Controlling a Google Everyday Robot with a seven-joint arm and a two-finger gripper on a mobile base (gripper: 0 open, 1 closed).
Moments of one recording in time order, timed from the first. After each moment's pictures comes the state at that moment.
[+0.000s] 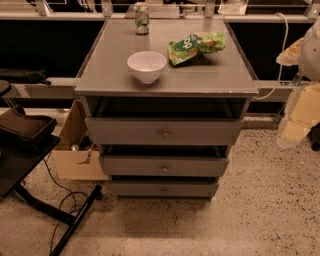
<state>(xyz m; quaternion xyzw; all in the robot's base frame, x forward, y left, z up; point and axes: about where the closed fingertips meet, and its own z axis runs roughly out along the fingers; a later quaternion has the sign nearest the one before) 0.438 -0.215 0.984 -0.60 0.78 -0.04 0.17</state>
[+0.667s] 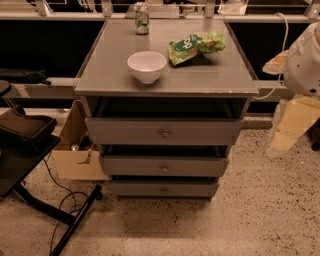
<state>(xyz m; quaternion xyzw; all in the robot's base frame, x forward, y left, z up) 0.438 -0.201 0.966 -0.62 0.76 -0.04 0.17</state>
